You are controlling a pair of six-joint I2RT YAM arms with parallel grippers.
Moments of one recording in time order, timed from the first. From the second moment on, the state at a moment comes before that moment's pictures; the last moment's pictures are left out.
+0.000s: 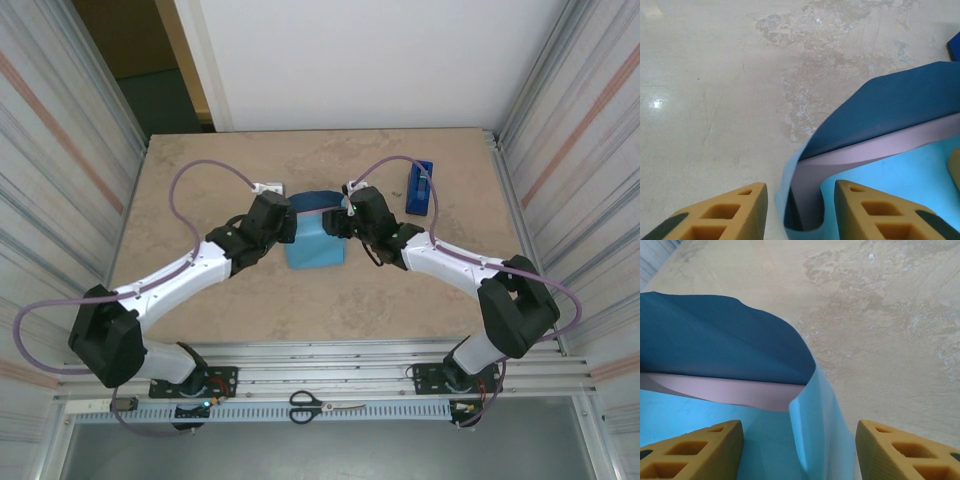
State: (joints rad) left arm -0.70 1.38 1.00 -0.34 -0.37 -0.47; right arm 0.68 1.53 0.97 -0.01 0.10 0.42
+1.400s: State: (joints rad) left arm -0.75 1.40 1.00 -0.30 -0.48 -0.48; right arm 0.69 1.53 0.97 -0.03 0.10 0.44
